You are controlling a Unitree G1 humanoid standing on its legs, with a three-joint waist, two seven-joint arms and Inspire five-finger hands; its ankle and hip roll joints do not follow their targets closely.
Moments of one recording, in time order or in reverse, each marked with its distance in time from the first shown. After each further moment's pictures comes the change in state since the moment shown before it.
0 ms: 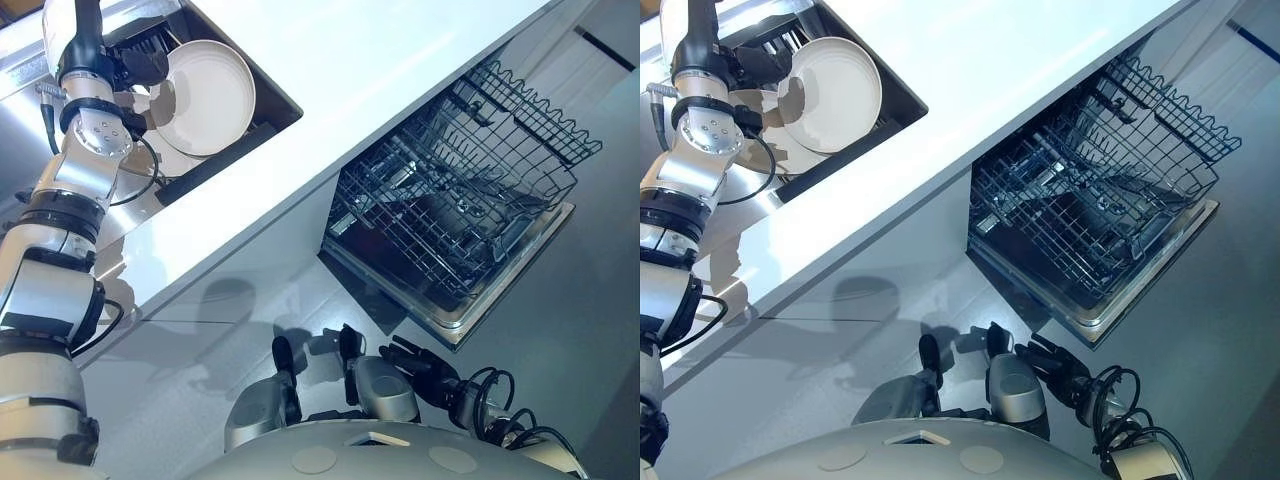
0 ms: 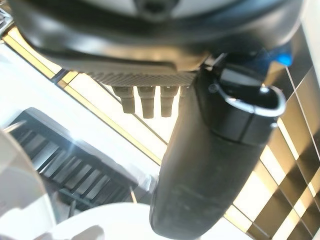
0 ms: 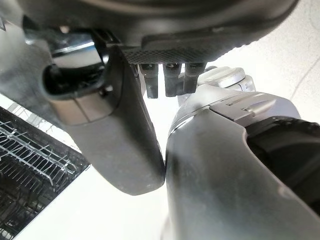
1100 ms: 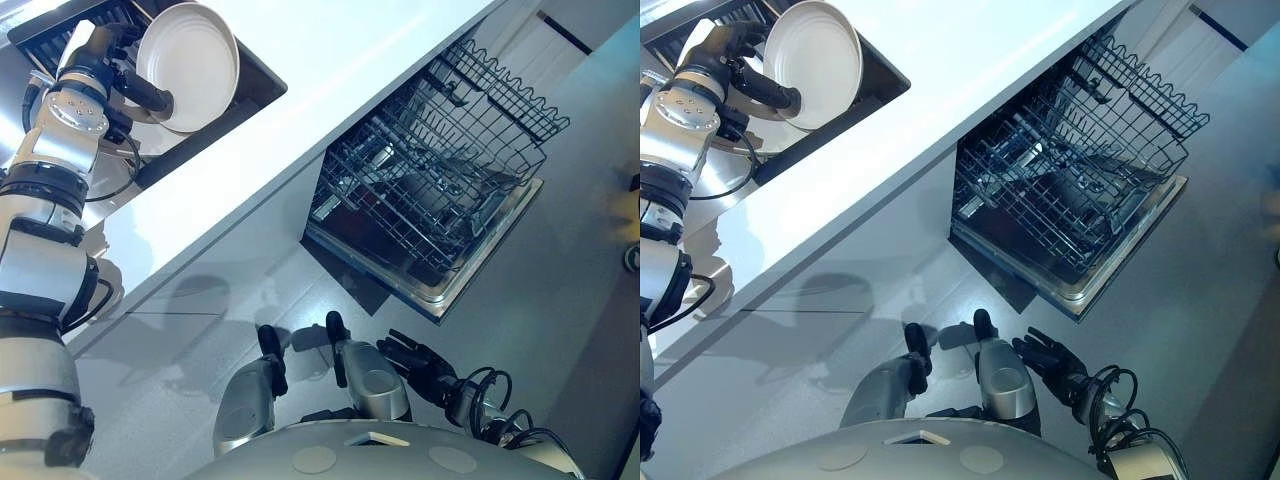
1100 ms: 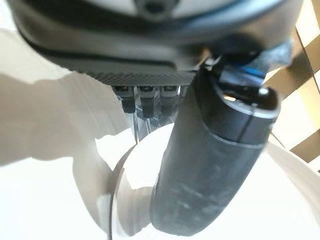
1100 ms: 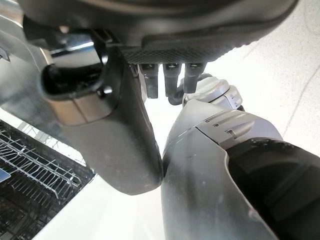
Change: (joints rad) left arm -0.198 0.018 -0.115 0.203 -0.183 0.158 -0.404; right arm -0.001 0.013 -0.022 -0.001 0.005 -0.052 0.036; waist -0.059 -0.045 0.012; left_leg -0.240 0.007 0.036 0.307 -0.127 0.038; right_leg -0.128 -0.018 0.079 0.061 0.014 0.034
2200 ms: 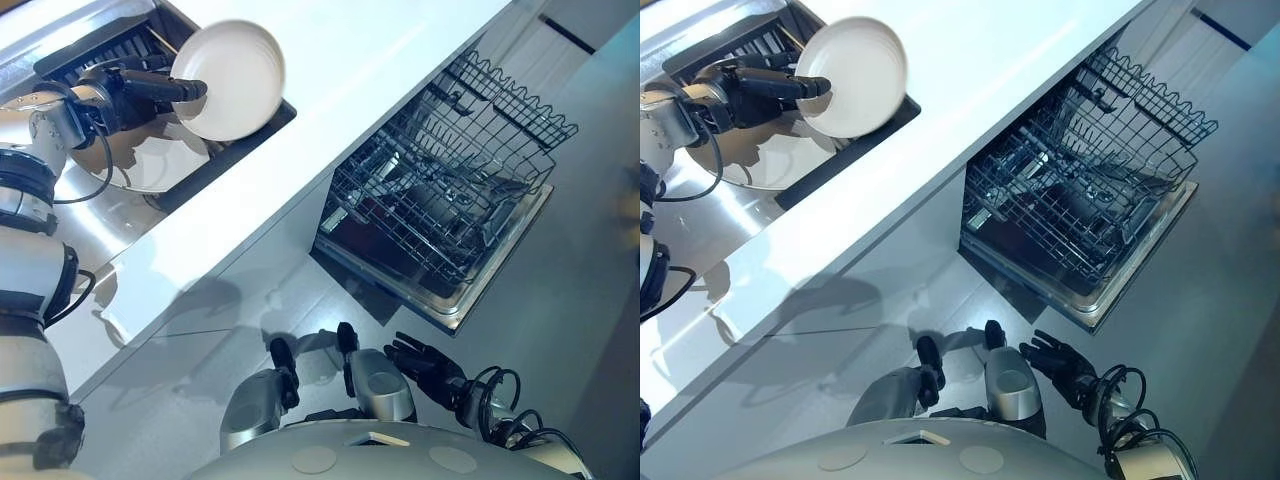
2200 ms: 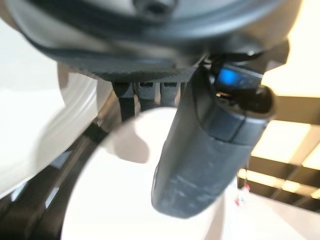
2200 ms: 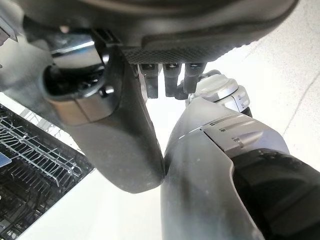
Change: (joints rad) left arm -0.021 0.044 0.019 0.060 -0.626 0.259 -0.464; right arm 0.007 -0.033 -0.008 0.022 -0.075 0.000 0.006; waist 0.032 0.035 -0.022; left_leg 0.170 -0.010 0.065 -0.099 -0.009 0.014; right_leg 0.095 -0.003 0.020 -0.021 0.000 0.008
